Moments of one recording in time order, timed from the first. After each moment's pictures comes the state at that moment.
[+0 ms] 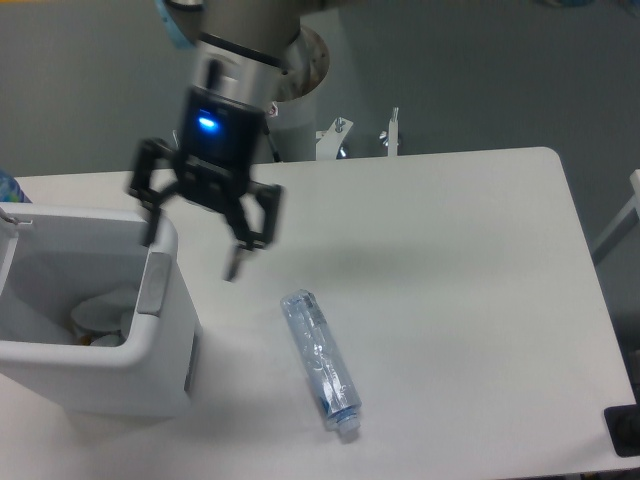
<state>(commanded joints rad) 2.46 -1.75 -1.57 -0.80 1.03 0.51</state>
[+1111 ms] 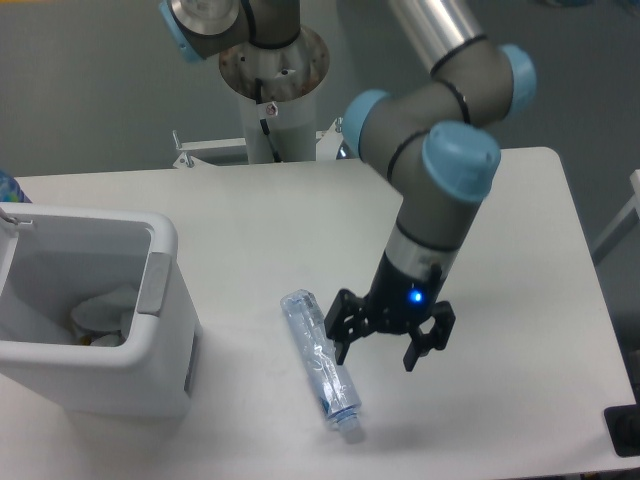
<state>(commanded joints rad) 2.49 -2.09 -1.40 -1.08 1.19 0.43</state>
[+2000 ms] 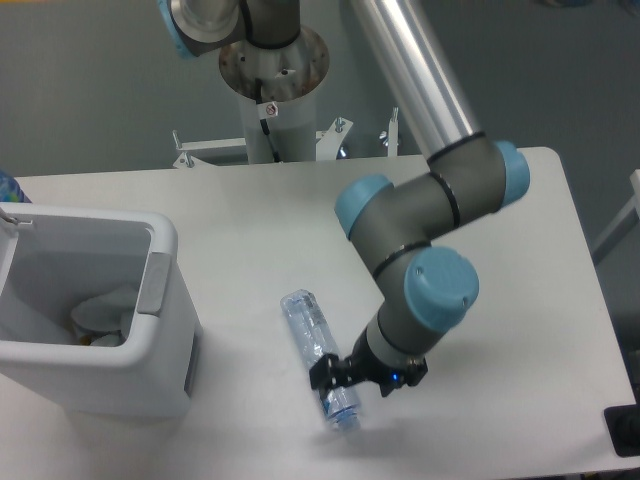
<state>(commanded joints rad) 2.43 -2.32 -1.15 -1.23 1.31 0.25</state>
